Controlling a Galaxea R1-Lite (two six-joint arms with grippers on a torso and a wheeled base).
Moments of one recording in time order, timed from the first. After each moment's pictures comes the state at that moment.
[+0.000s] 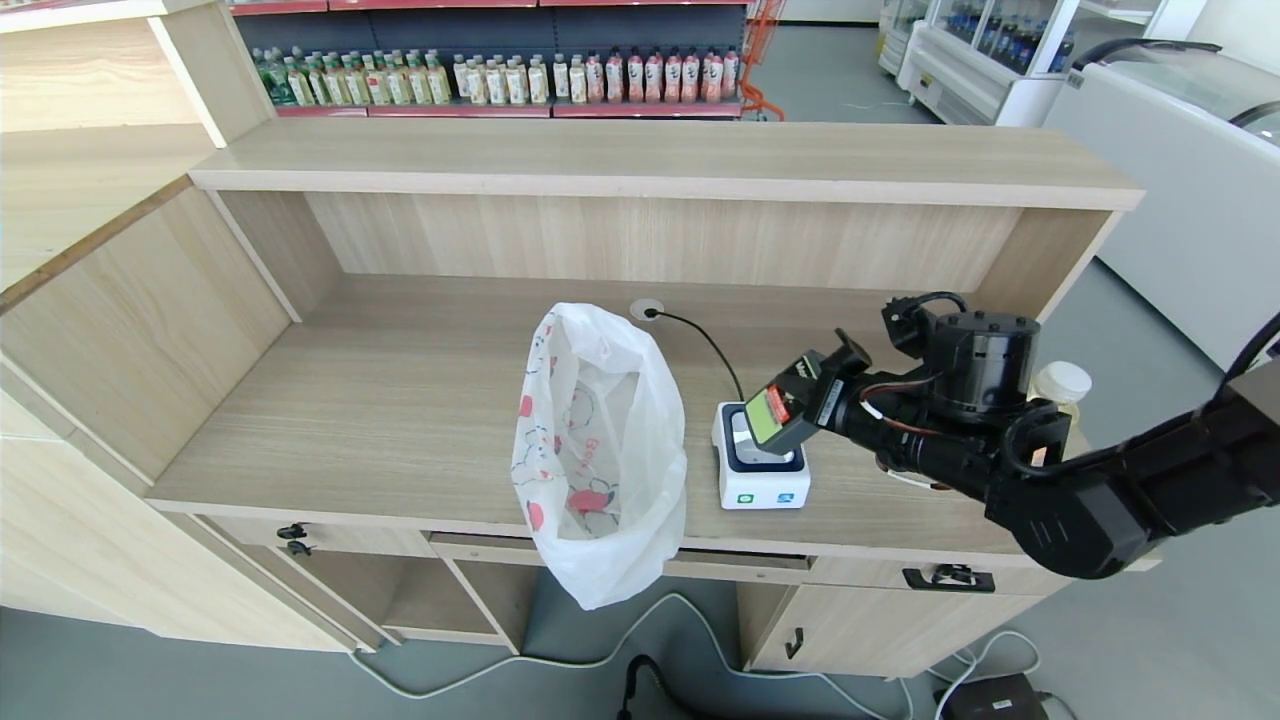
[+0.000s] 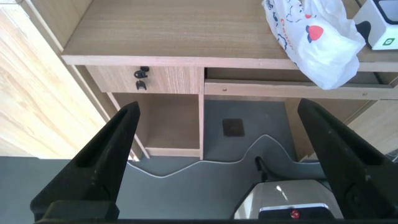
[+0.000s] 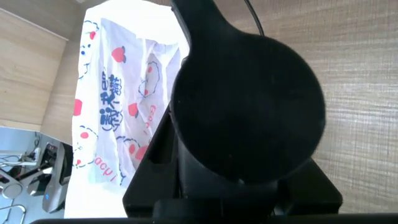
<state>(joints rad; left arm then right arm) -0.01 0.00 0.00 0.04 -0.04 0.02 0.41 1.96 -0.88 -0.91 0.08 0.47</state>
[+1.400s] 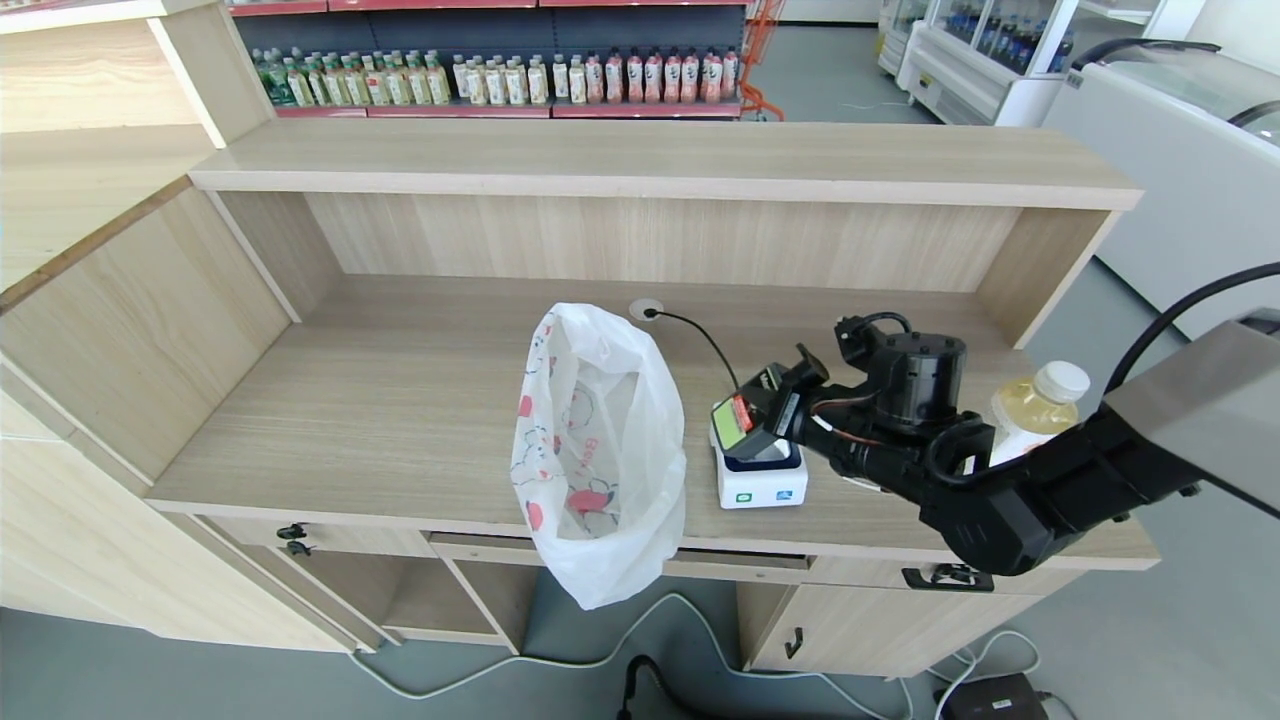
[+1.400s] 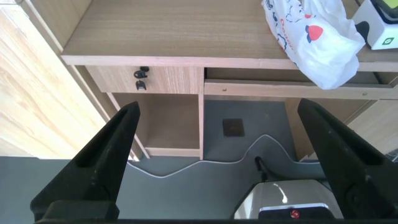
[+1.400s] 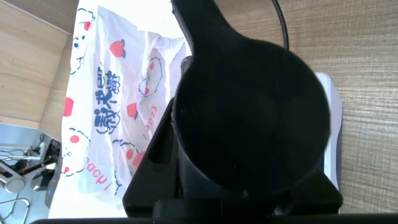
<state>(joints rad) -0.01 0.00 0.00 0.04 -0.04 0.02 0.44 2.10 -0.97 -0.96 0.08 0.48</state>
